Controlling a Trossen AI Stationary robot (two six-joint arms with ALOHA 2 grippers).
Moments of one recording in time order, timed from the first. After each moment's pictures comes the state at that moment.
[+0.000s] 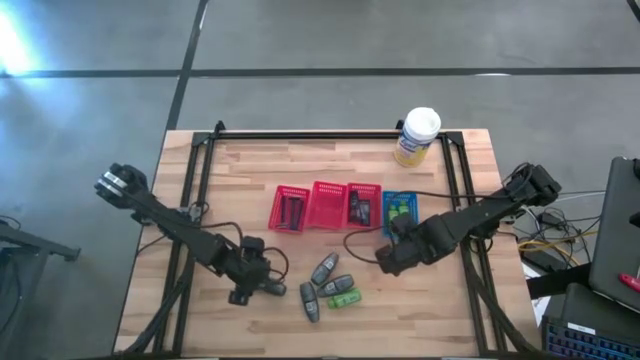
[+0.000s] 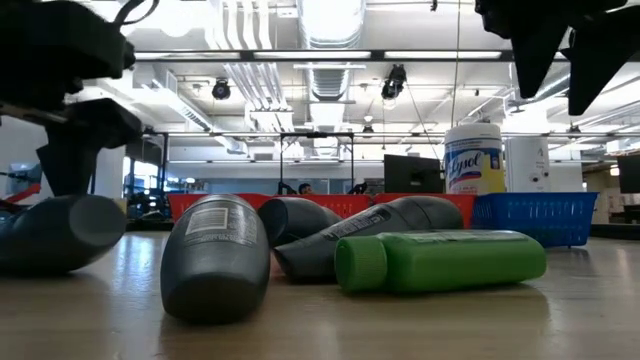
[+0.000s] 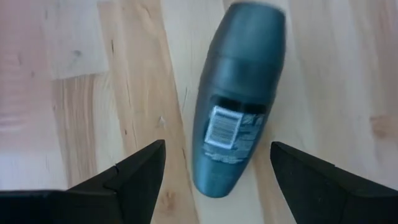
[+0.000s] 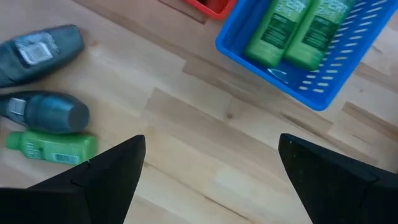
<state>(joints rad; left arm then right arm) -0.57 1.39 0.75 -0.50 -0.09 -0.38 0.45 1.51 1.24 -1.21 0.21 1.57</state>
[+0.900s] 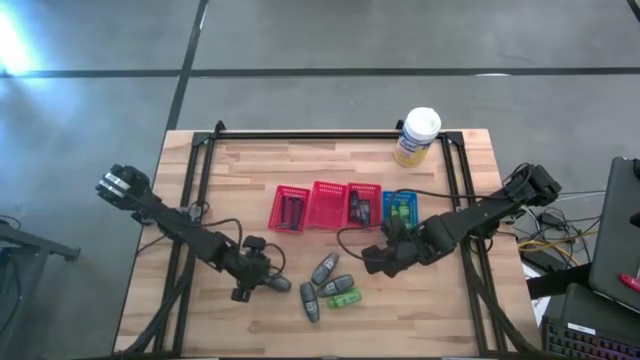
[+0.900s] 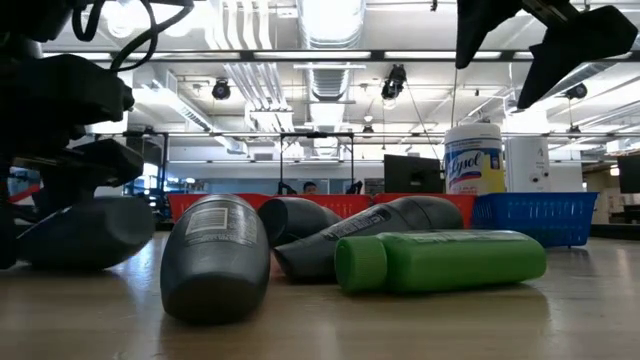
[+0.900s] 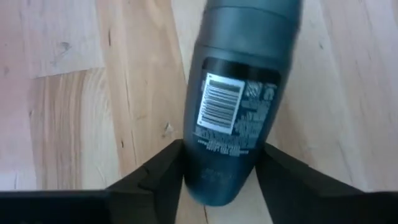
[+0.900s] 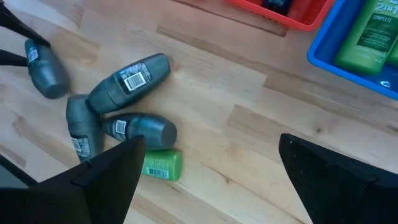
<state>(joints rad) -0.55 1.42 0.57 -0.21 -0.09 -0.36 0.45 1.51 1.23 -0.95 0.27 1.64</state>
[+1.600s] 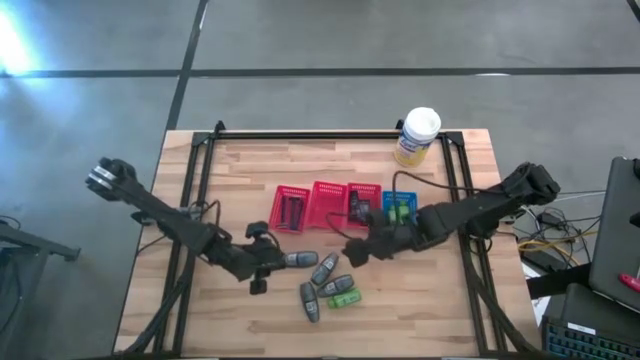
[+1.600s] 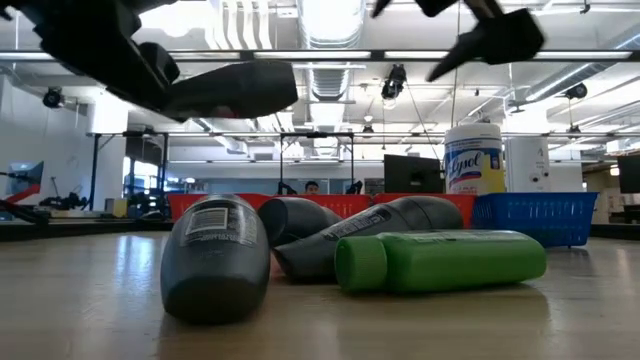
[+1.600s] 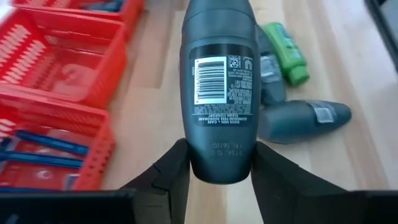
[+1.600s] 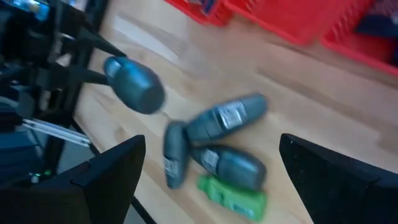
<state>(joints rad) -0.52 1.25 0.74 -0.25 -0.42 -0.43 0.35 1.51 1.23 -0.61 0.26 1.44</state>
